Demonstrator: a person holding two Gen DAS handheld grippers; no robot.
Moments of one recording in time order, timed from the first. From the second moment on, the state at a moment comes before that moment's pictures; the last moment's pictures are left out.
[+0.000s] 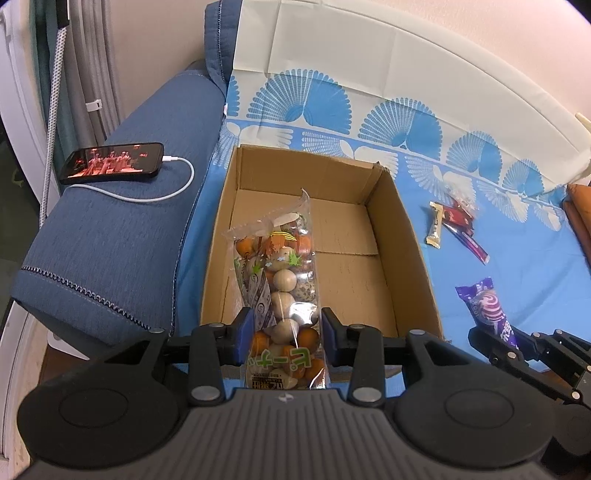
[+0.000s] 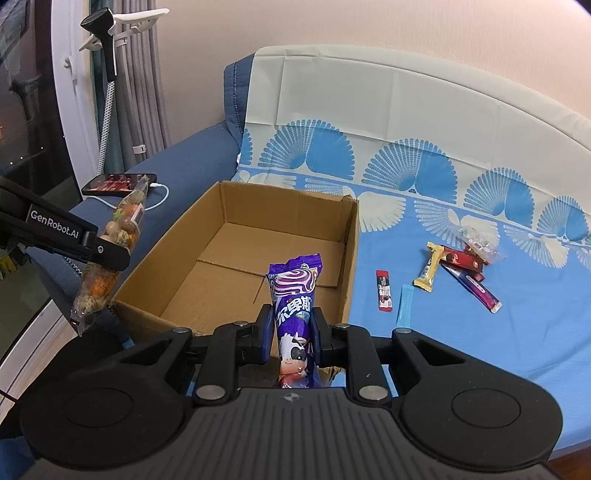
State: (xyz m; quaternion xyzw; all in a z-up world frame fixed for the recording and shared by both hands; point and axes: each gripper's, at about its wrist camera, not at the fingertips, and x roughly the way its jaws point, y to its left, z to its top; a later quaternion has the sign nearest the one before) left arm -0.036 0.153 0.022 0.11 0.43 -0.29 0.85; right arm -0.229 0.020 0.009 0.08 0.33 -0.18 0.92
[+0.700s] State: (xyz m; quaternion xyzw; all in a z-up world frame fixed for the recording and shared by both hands) left arm 0.034 0.103 -0.005 0.13 0.45 -0.28 0.84; right arm -0.162 -0.017 -0.008 0.10 0.34 -0.19 0.92
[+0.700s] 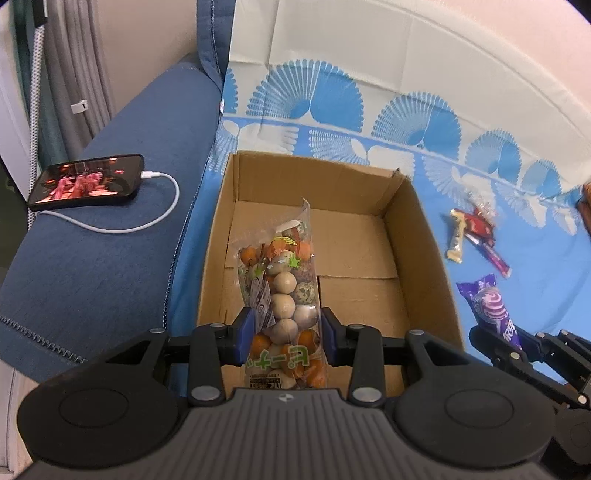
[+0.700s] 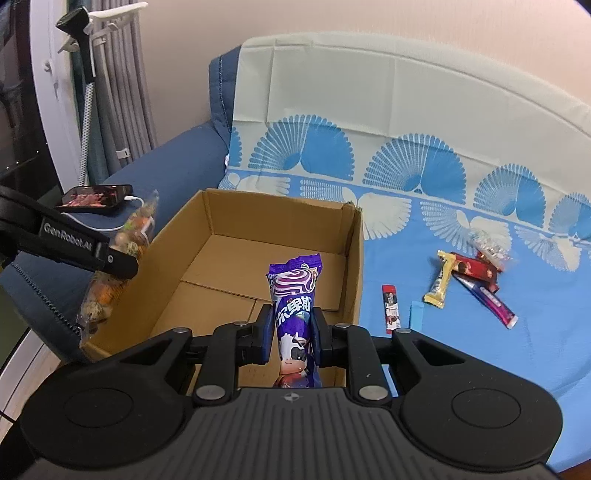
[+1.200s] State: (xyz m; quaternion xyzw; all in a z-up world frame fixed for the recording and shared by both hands) left arm 0.072 0.059 -0.055 0.17 0.47 -0.27 0.82; right arm -0.096 -0.040 -0.051 0.13 0.37 -0.18 0.90
